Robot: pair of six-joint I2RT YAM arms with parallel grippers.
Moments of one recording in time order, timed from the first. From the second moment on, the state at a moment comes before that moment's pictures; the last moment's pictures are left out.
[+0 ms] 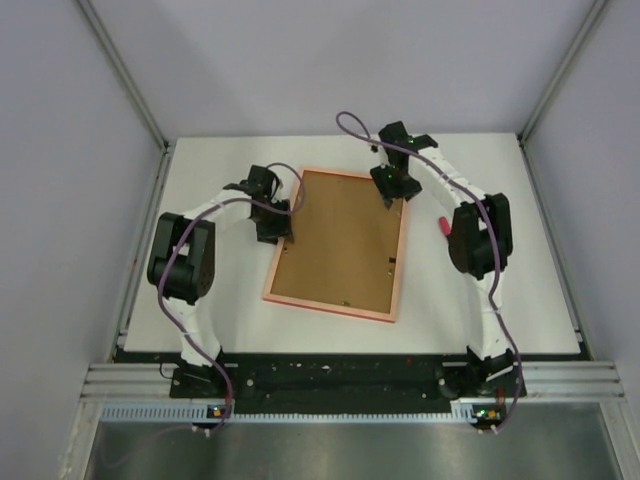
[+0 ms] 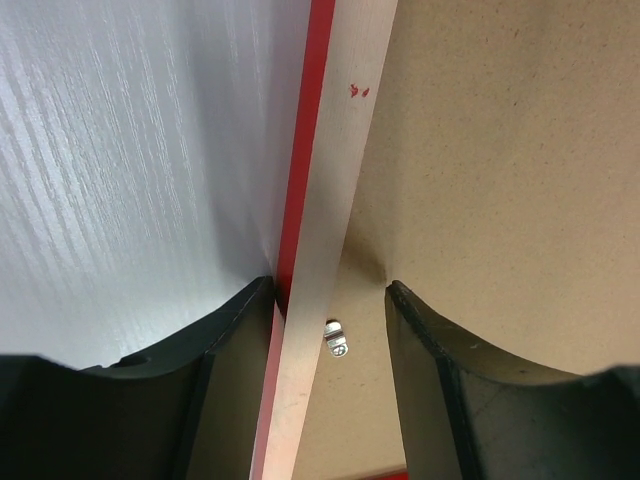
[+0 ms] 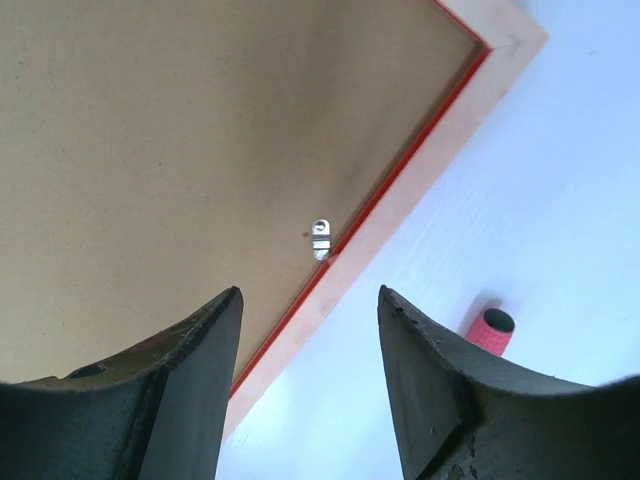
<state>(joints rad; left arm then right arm) -0.26 1.93 1.32 -0.57 0.20 -0.35 0.39 2.22 1.99 -0.99 0.11 -0.05</state>
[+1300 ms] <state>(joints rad) -0.32 1.92 1.33 -0.62 0.28 -0.35 0.27 2.48 2.31 -0.99 -0.08 -0.09</state>
